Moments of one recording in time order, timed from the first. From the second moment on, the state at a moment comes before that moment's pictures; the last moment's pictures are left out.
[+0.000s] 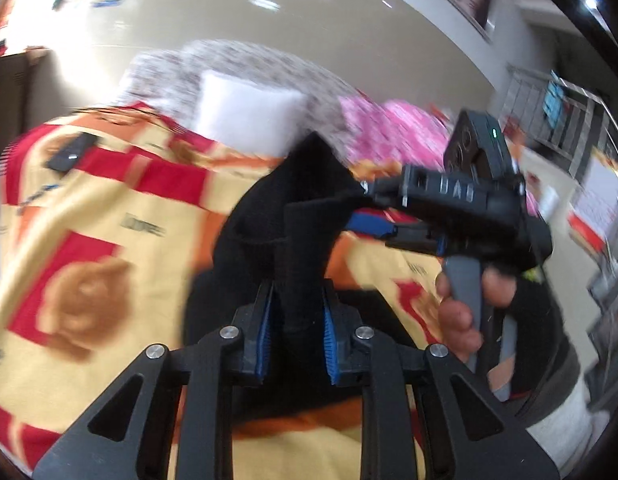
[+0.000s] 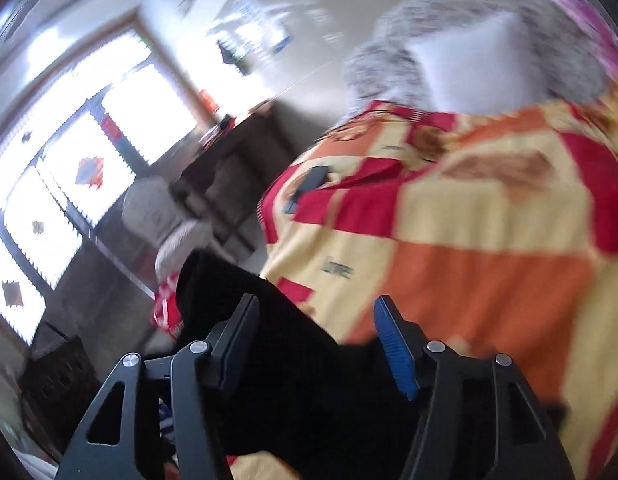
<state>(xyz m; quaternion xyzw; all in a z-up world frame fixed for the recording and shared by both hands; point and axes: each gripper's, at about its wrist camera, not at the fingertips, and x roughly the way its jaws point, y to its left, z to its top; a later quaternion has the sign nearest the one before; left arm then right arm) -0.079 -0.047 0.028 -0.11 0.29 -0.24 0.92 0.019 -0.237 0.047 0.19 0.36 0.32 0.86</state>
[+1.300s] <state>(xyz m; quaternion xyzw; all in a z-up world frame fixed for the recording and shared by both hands) -0.038 -0.072 -0.007 -0.01 0.36 -0.16 0.92 -0.014 -0.323 -0.004 0.09 0.40 0.12 0.90</state>
